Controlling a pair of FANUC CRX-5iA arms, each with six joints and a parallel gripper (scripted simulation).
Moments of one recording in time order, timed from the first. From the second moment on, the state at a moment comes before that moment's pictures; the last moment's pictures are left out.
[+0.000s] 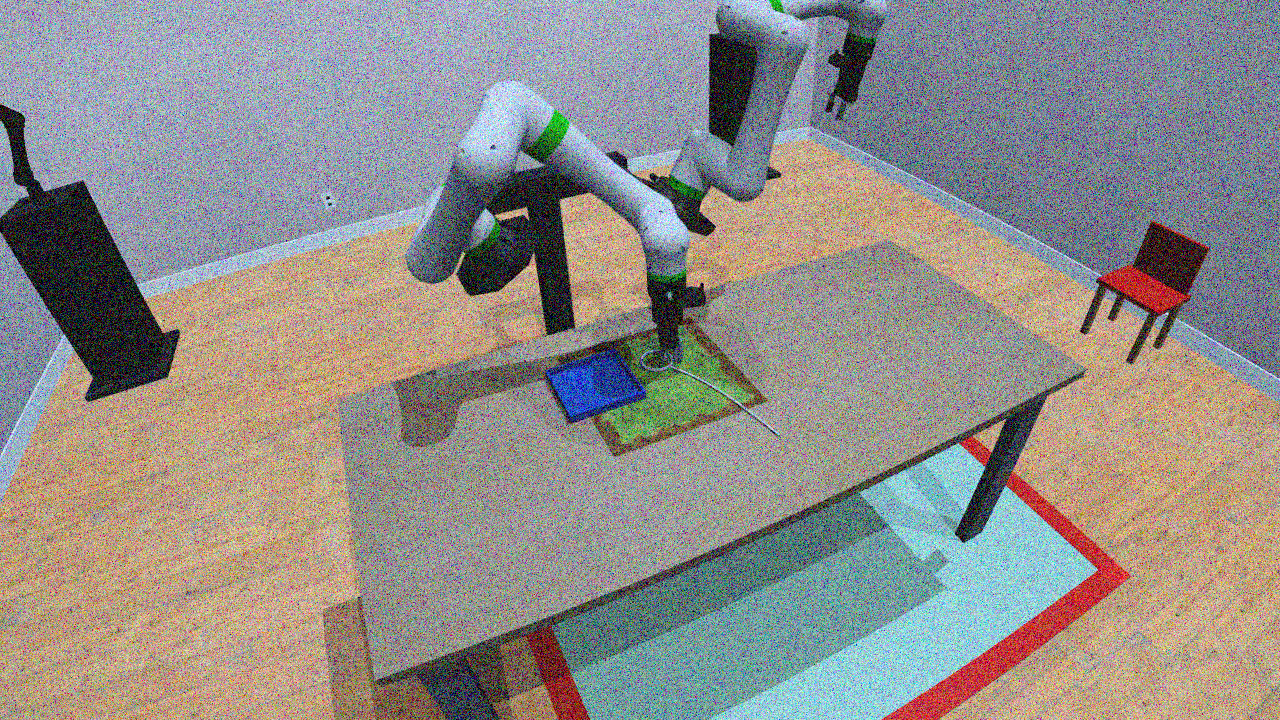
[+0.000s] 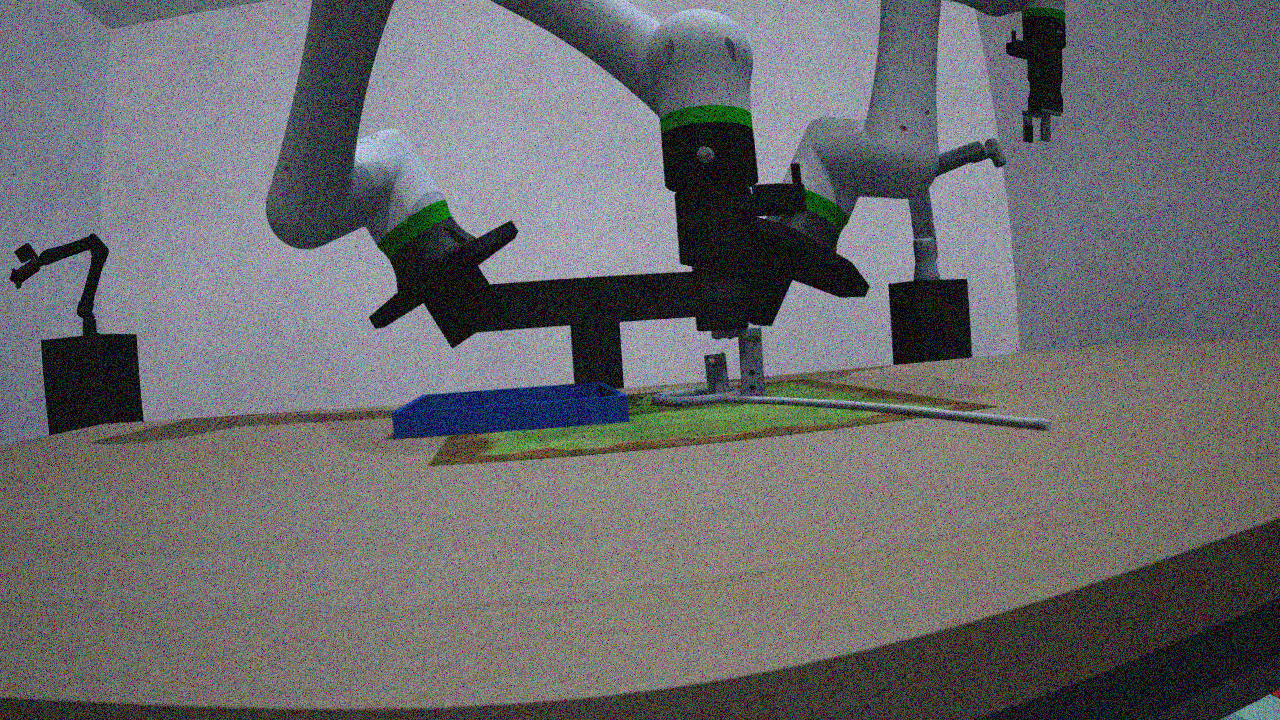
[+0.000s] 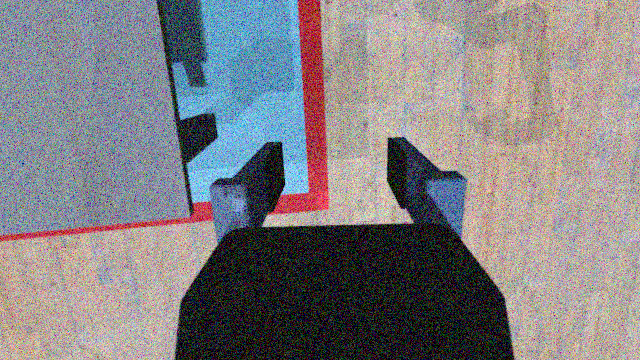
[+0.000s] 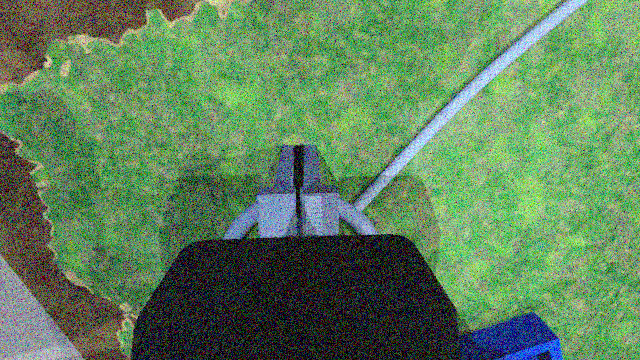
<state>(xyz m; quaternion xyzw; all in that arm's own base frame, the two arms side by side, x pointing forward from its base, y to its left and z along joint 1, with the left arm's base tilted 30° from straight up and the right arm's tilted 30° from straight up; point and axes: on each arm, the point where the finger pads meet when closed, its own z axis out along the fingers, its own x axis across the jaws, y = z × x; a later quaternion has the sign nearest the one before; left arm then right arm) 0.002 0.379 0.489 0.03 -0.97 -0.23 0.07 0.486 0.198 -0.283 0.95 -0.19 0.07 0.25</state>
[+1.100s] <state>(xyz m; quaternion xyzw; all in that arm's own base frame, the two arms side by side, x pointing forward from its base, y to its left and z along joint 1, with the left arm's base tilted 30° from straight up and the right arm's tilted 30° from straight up) 0.002 0.379 0.489 0.03 -0.97 -0.23 0.07 0.482 0.239 -0.211 0.95 -0.19 0.07 0.25</state>
